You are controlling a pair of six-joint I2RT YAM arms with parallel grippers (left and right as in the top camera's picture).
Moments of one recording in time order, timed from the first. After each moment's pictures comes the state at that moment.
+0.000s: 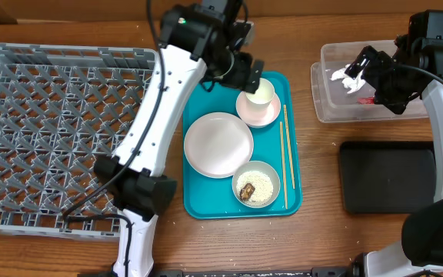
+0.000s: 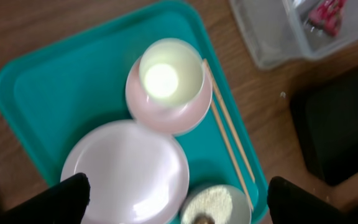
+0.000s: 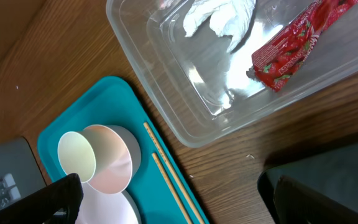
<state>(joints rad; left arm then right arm) -0.46 2.19 2.49 -1.48 0.23 -0.14 -0.12 1.73 1.70 -1.13 -0.24 0.51</state>
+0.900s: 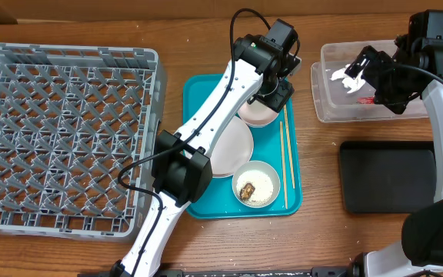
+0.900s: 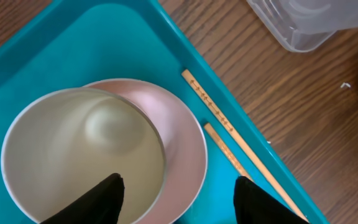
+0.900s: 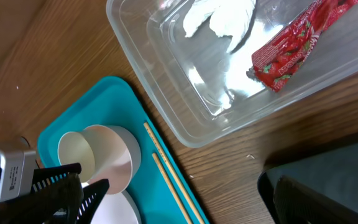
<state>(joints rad) -0.61 2.47 2.49 -1.30 0.12 0.00 -0.12 1.73 1.70 -1.13 -0.24 0.51</state>
